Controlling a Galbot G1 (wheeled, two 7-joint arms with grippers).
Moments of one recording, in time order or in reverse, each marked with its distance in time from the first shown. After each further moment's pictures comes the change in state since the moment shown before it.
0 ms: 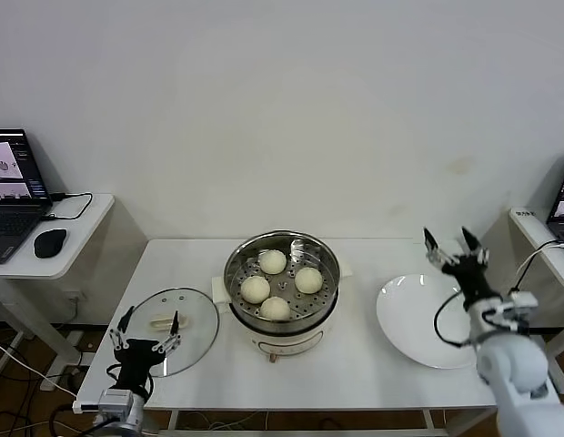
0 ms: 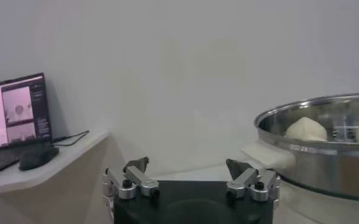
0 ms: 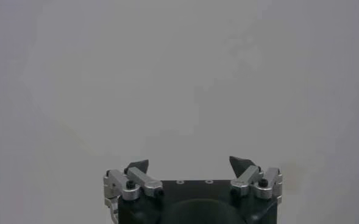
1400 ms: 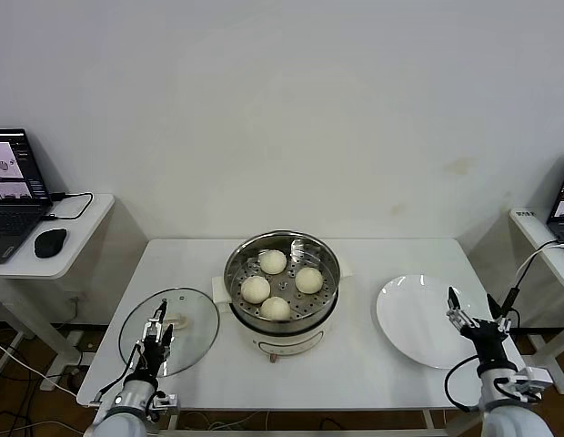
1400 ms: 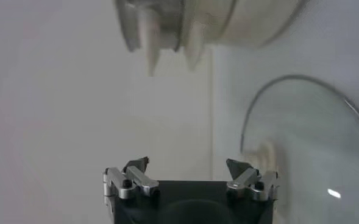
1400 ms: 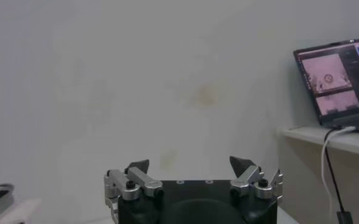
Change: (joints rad) left arm -0.185 0.167 0.101 0.405 1.212 -0.079 -0.098; right arm -0.209 0.144 0.115 0.020 -0.044 0.070 0.009
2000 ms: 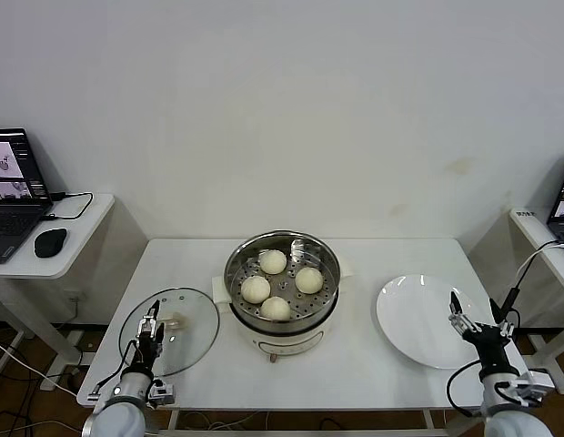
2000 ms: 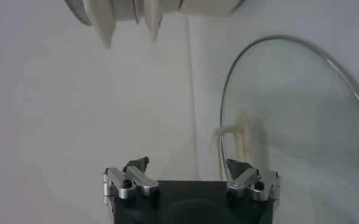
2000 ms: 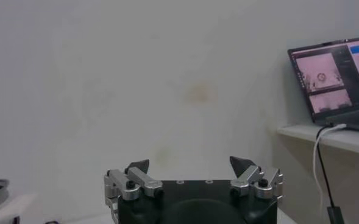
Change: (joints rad) left arm -0.092 0.020 0.009 0.132 0.001 0.030 -0.012; right arm -0.017 0.008 0.010 -0.002 -0.014 0.001 0.002
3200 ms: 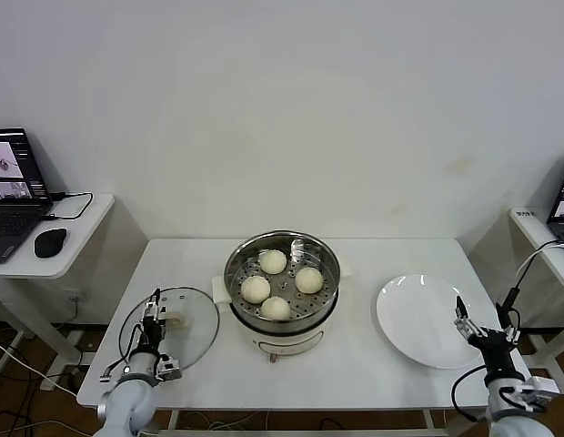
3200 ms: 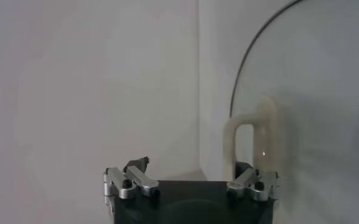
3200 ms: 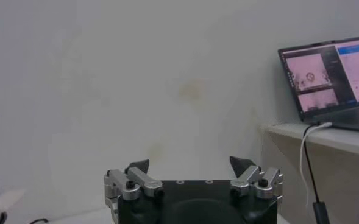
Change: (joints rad) left arm -0.144 -0.040 0.020 0.150 -0.038 0.034 -0.016; right arm -0.021 0.003 0.023 -0.002 -0.002 0.007 -0.003
